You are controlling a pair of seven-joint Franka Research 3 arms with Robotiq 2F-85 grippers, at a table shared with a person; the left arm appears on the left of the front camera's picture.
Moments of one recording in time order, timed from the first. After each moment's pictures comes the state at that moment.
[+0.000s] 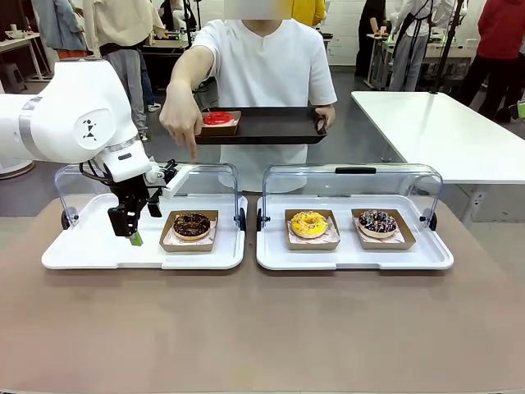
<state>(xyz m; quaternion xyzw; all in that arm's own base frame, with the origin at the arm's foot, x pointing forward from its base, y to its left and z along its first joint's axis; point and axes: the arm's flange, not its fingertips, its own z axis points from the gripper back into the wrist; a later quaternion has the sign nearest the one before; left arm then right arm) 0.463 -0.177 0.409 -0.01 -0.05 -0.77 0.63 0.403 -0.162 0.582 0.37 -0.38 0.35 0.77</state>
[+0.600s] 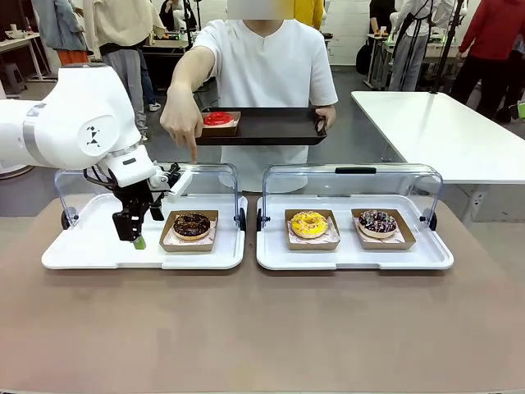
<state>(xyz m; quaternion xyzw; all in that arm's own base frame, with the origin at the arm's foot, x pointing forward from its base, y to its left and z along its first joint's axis) 0.460 -0.184 0.399 -0.01 -0.06 -0.76 0.64 0.403 -0.162 0.582 0.37 -0.38 0.35 0.77</state>
